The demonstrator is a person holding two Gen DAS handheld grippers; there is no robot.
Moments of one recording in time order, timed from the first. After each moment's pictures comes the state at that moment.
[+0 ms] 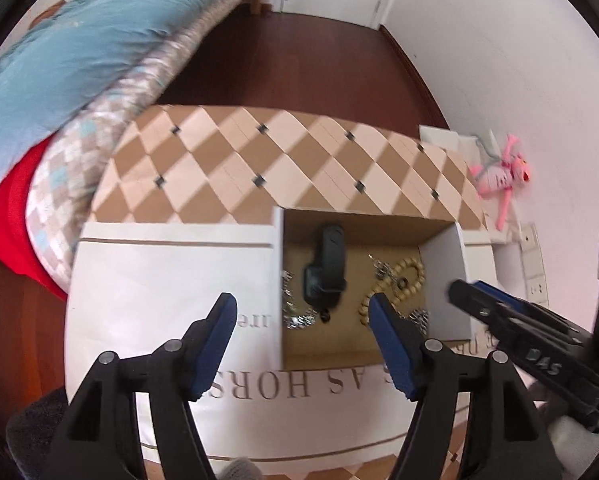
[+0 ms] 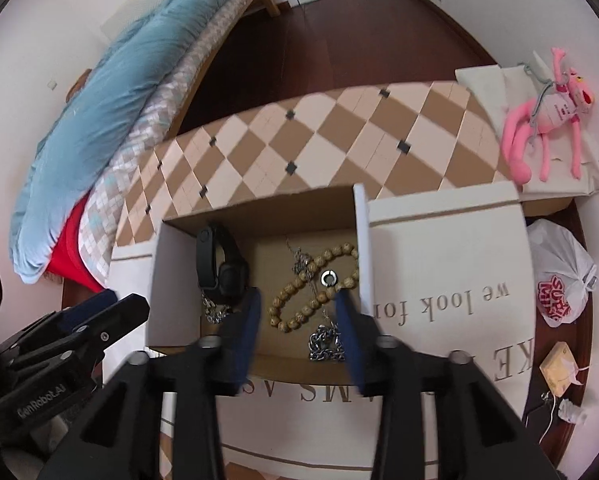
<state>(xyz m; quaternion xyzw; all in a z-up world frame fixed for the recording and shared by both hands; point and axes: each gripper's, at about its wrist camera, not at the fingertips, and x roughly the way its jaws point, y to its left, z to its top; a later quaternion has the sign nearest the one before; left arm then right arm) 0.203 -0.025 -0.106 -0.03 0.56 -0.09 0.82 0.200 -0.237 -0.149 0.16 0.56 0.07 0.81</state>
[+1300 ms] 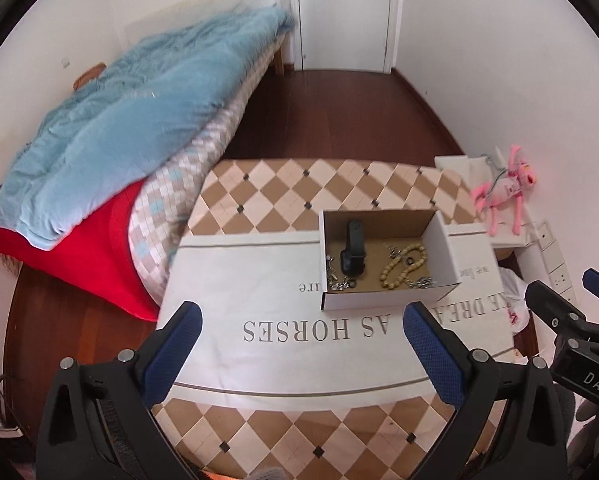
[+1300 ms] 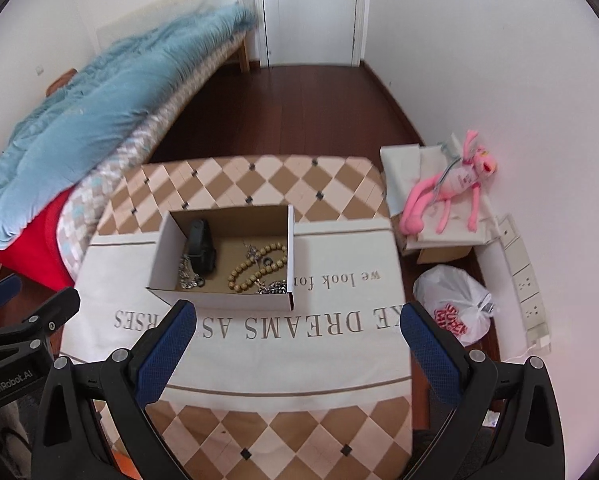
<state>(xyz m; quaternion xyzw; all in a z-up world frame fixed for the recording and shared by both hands) 0.078 -0.009 -0.008 0.04 0.46 -0.04 0.89 0.061 -0.218 -0.025 0.03 0.46 -0.04 0.89</state>
